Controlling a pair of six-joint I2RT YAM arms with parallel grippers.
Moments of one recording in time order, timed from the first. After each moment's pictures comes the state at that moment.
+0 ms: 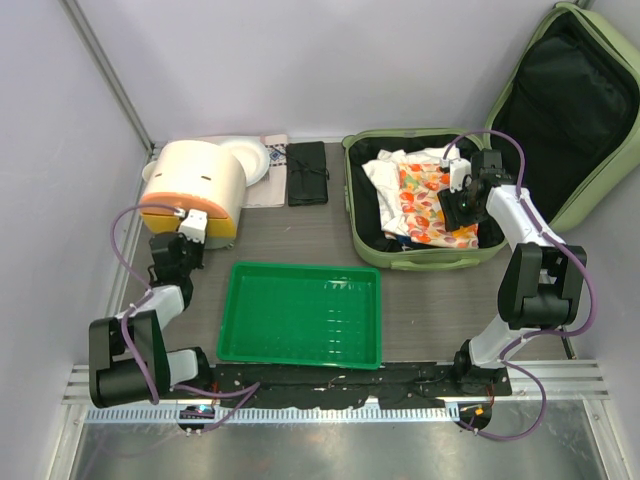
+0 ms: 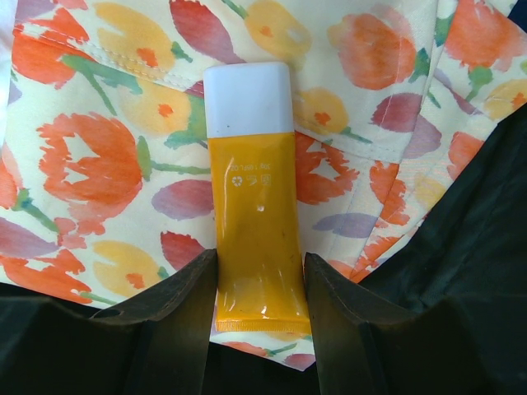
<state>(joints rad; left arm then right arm) 0.18 1.26 0.37 0.45 0.17 0.38 -0.07 1.65 1.28 -0.74 -0.13 -0.41</state>
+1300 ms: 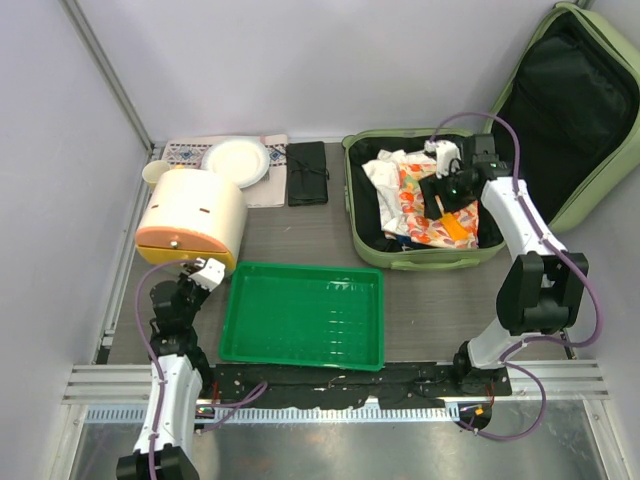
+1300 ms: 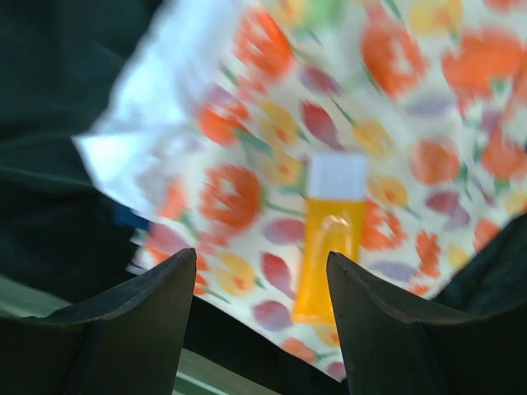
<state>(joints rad) 0.19 0.47 0.06 0.02 0.21 0.72 -0.02 1.63 1.38 -0.81 -0.25 -0.42</state>
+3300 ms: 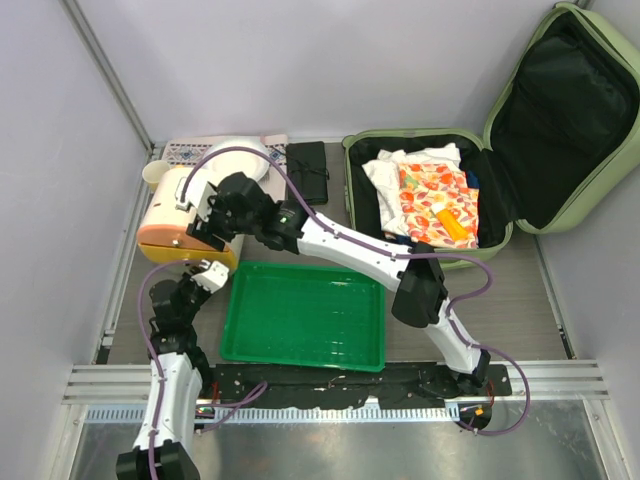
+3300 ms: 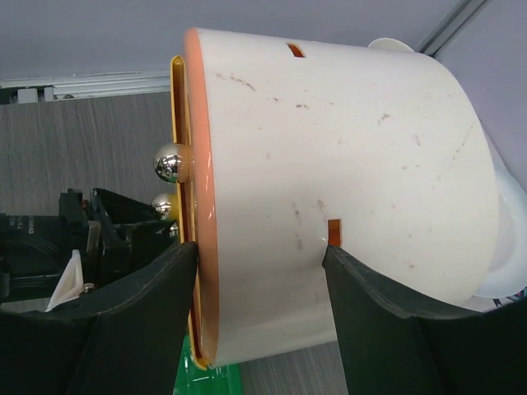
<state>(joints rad) 0.20 0.50 0.06 0.03 0.26 0.81 1.10 2.20 2.20 -0.35 -0.11 -0.31</state>
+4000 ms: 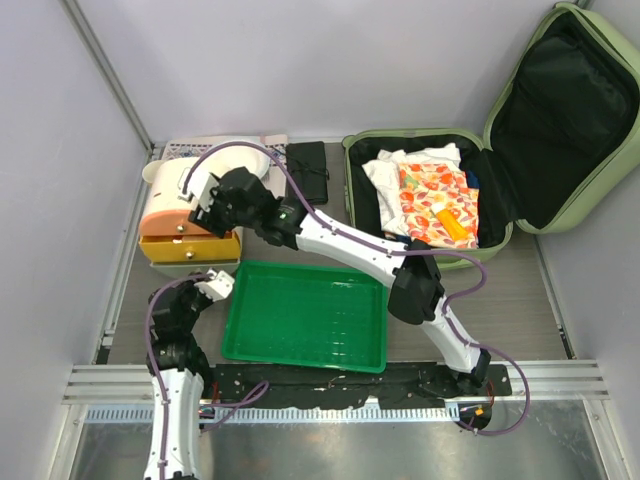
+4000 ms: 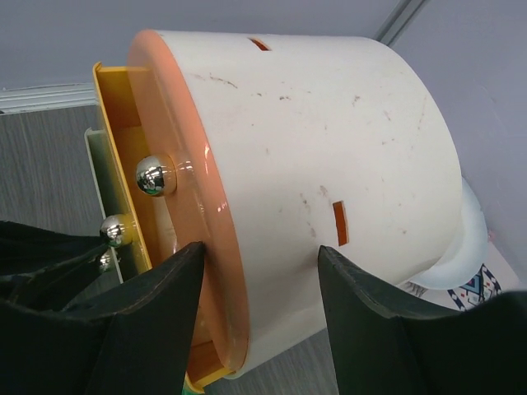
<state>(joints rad) 0.19 0.25 0.08 -0.24 0.30 0.92 1.07 2.24 2.22 -0.29 -0.01 -0.34</state>
